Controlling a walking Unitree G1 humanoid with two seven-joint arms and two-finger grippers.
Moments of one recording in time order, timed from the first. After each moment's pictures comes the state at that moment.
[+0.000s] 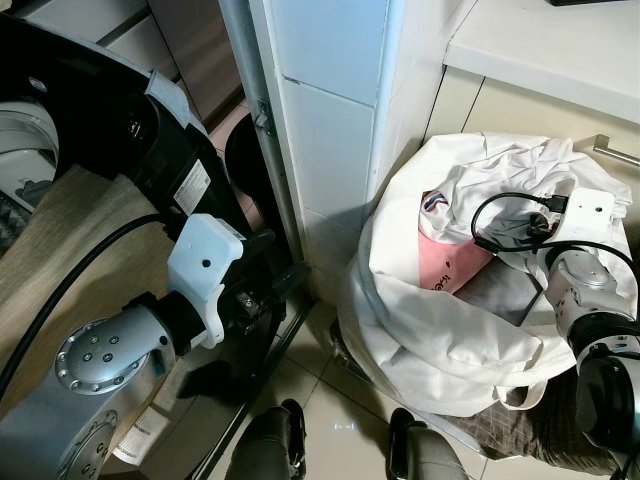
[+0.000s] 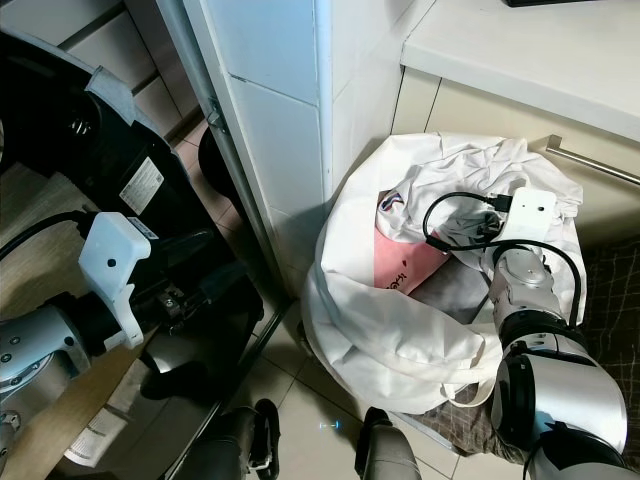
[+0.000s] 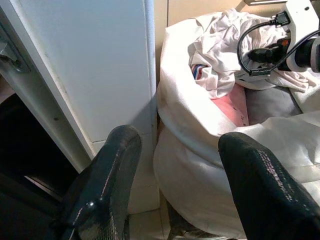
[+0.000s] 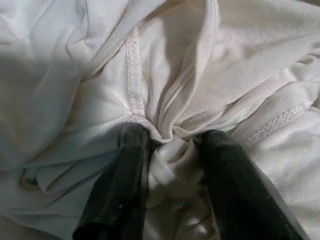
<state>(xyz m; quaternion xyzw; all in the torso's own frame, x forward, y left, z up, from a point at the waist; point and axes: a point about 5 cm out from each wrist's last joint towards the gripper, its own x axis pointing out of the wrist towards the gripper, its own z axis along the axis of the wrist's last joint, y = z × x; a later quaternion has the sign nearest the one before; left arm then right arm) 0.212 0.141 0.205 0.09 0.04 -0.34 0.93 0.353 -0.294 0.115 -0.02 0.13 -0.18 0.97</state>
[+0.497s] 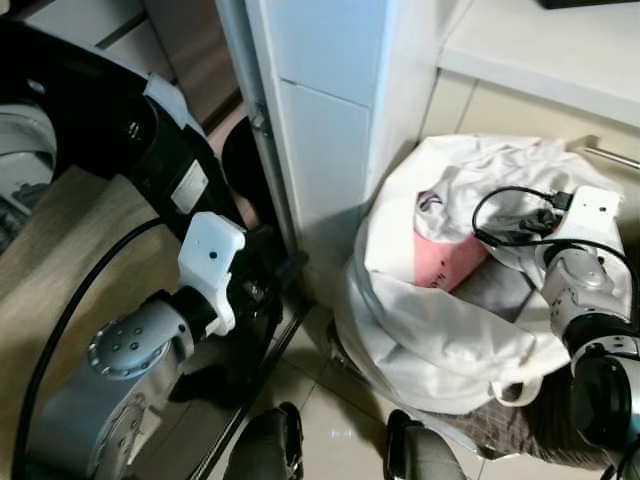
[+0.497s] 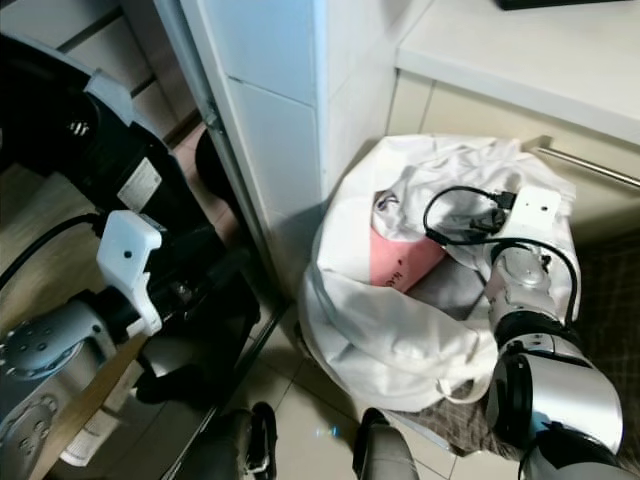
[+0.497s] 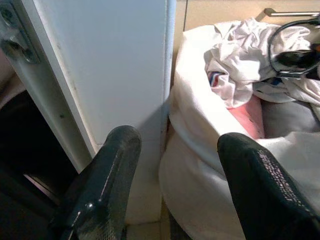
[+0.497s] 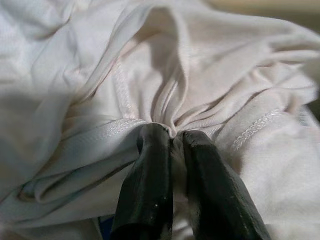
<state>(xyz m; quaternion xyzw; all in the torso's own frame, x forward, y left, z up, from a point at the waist) 0.235 0.140 0.184 0.06 0.03 -0.30 0.95 0.355 -0.289 0.118 0.02 0.09 -0.19 0.98</state>
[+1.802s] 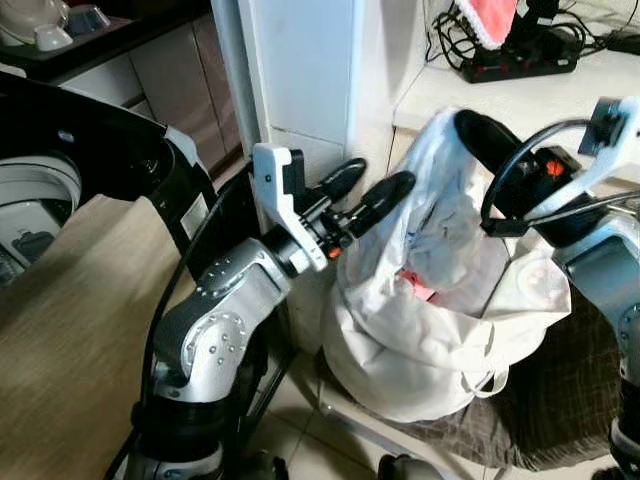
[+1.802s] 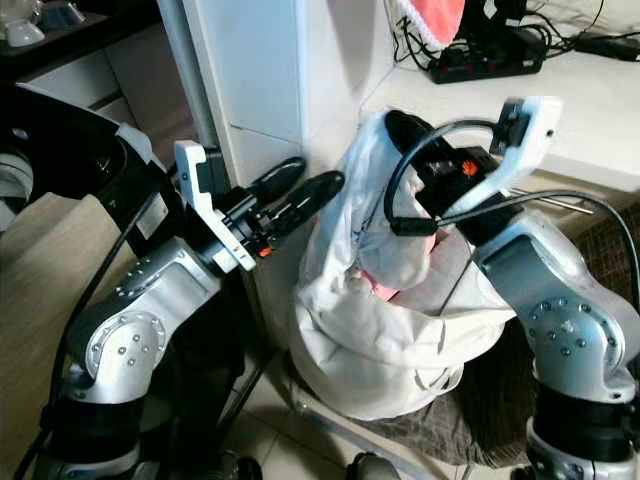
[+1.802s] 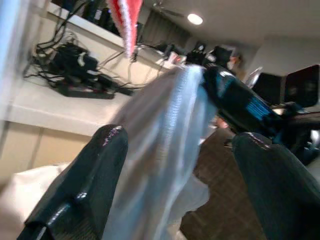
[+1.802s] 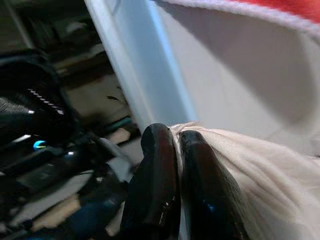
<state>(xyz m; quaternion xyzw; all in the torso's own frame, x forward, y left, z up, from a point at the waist) 0.273 0.054 0.224 -0.25 -0.06 -0.45 0.85 0.276 -0.174 0.267 0.20 -0.08 0.31 0.93</state>
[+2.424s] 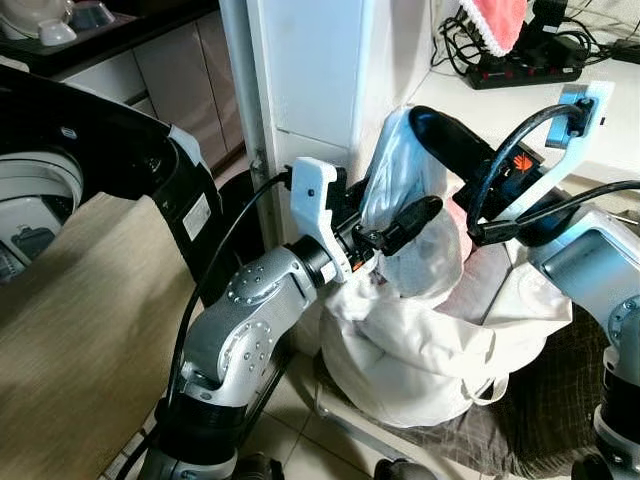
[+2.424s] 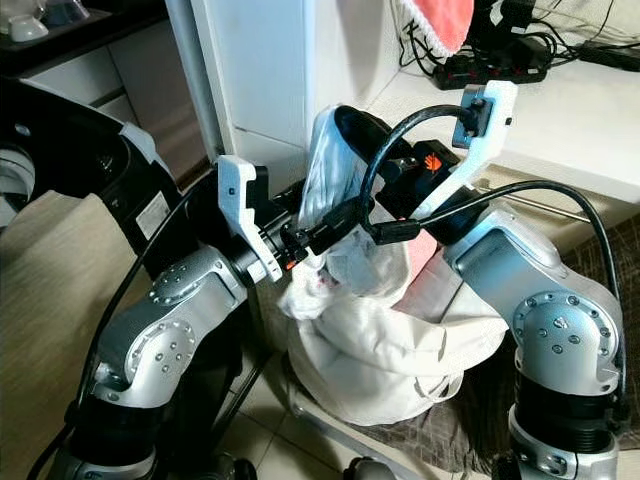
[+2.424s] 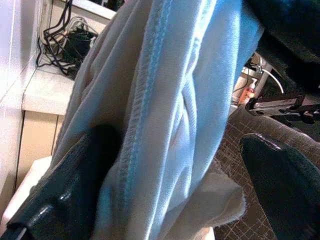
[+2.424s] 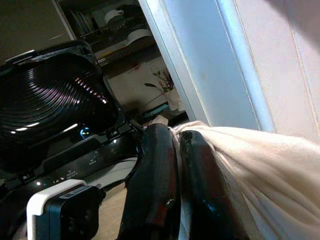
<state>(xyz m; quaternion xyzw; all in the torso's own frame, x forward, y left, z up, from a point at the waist) 0.276 0.034 0.209 -0.18 -0.03 -0.44 0.88 0.268 -0.145 0.274 0.23 -0.06 0.38 0.90</state>
